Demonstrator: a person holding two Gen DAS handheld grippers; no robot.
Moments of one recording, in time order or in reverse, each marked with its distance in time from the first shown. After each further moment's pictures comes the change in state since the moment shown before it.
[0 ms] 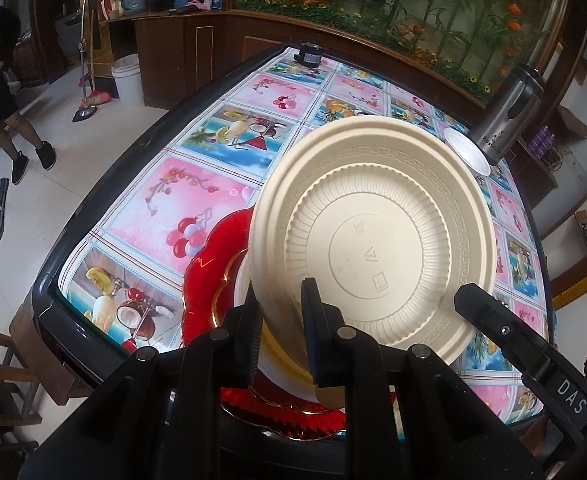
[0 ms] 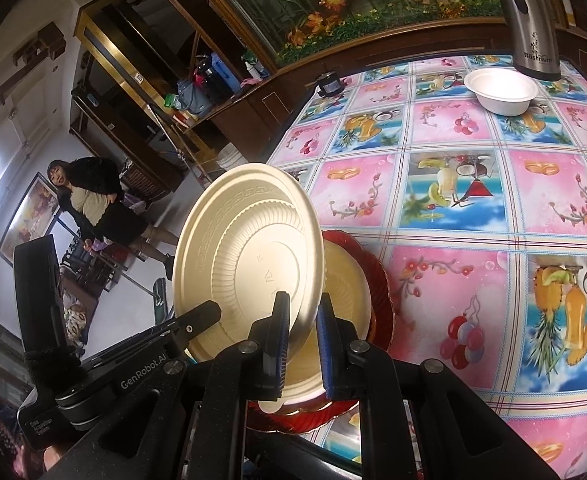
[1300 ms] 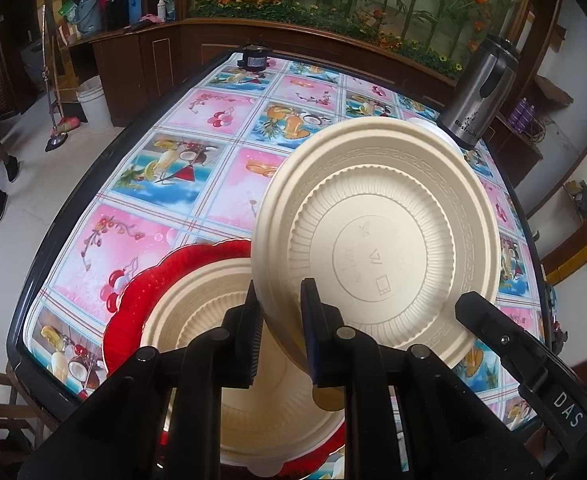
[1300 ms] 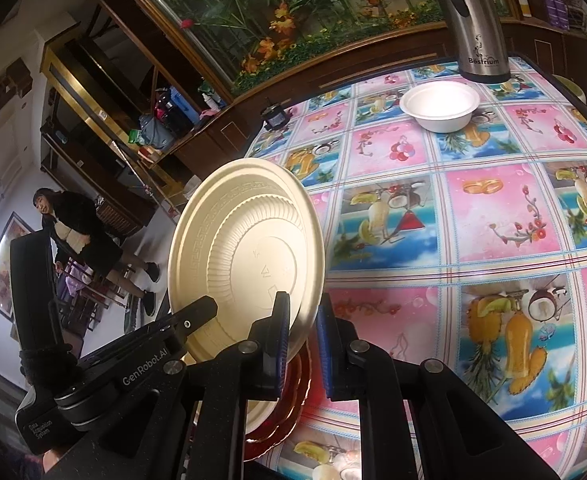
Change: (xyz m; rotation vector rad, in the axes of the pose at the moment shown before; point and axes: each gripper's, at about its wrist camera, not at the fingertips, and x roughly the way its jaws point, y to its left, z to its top) left arm 0.027 -0.066 0.035 0.114 0.007 -0.037; right arm -0.022 -0.050 0.032 0.103 -0.074 -0.095
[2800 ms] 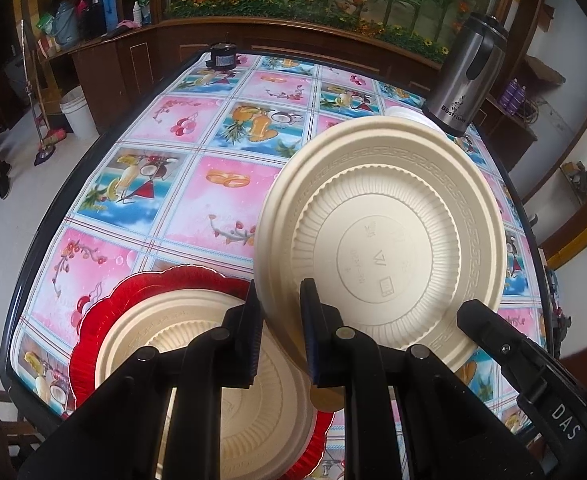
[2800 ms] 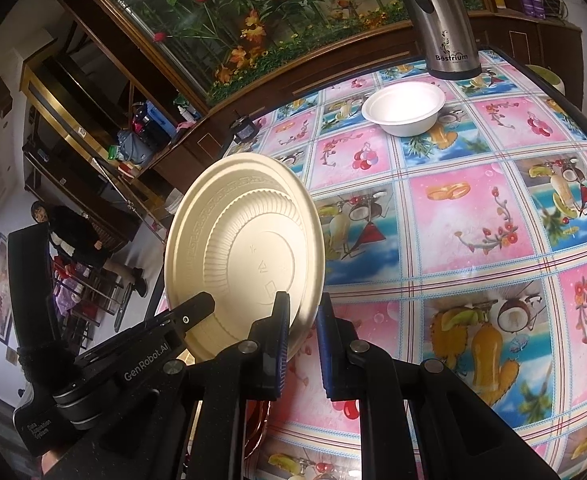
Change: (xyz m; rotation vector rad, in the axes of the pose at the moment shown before) left arm 0.023 -0.041 0.018 0.066 0.024 -0.010; right arm -0.004 -0.031 0.015 0.069 -0.016 -0.055
